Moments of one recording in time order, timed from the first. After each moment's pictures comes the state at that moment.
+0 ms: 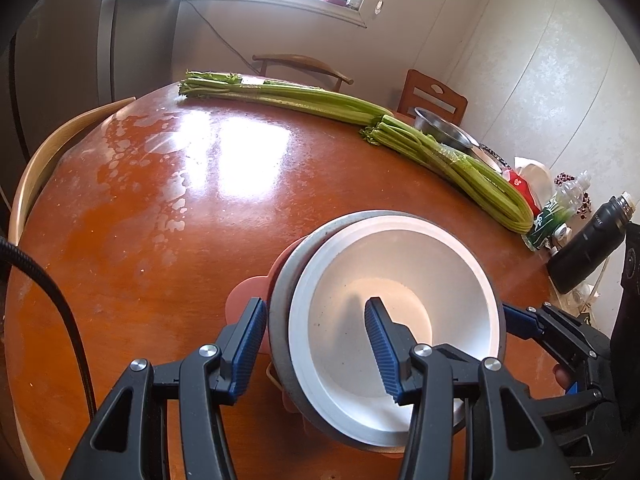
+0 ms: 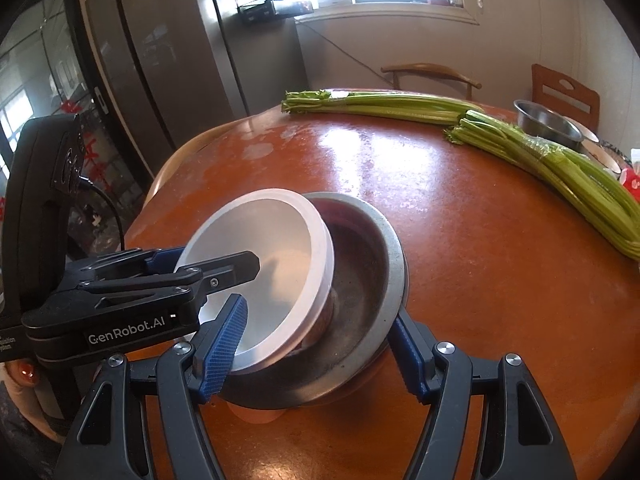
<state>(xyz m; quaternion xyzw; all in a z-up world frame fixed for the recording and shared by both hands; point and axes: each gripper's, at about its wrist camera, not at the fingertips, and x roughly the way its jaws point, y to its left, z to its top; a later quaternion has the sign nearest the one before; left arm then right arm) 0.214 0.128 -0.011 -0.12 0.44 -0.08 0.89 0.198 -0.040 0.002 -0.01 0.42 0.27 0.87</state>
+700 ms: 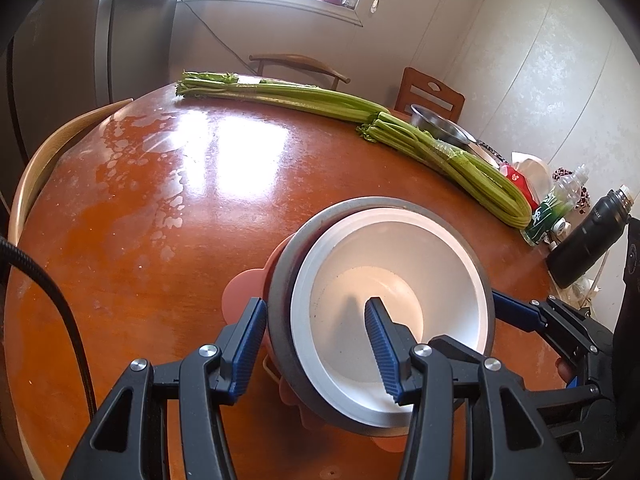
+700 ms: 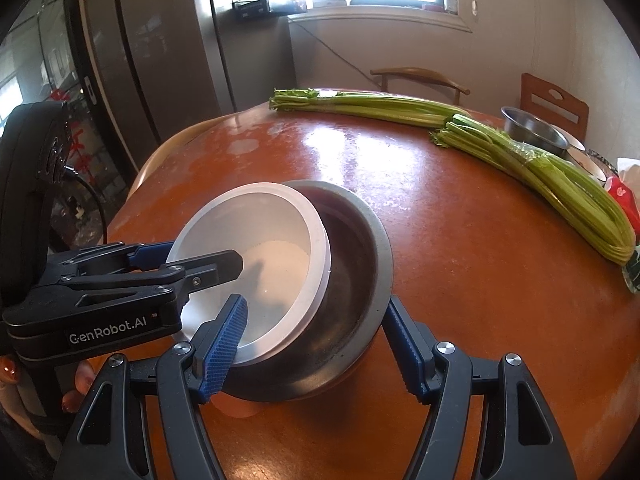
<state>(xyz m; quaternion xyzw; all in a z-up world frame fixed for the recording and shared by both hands) 0.211 0.126 -0.012 -0.11 0.43 -0.09 0.89 0.195 -0.044 0.000 -0.03 0.41 0.24 0.88</state>
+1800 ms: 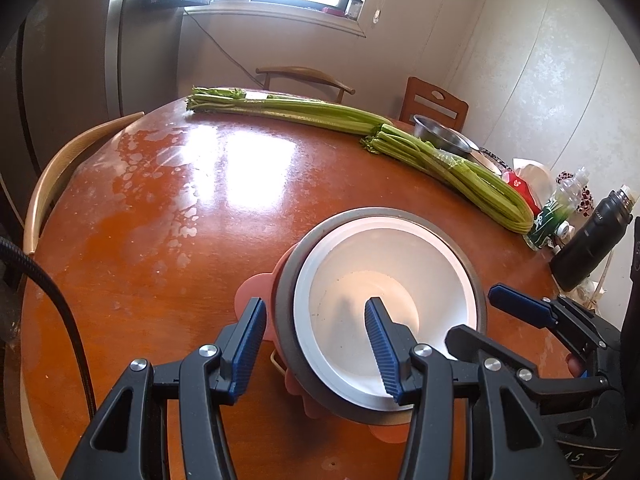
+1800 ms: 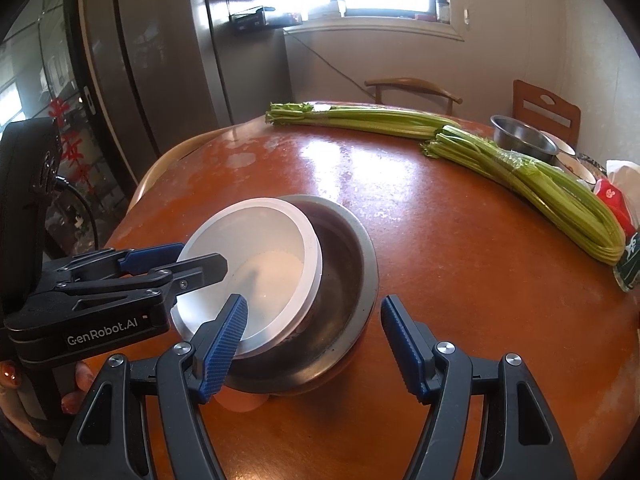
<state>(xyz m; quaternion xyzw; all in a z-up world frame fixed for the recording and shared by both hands) 0.195 0.125 0.002 -0.10 0.41 -0.07 0.90 0.185 -0.053 0.013 -0.02 0.39 0.24 0.89</state>
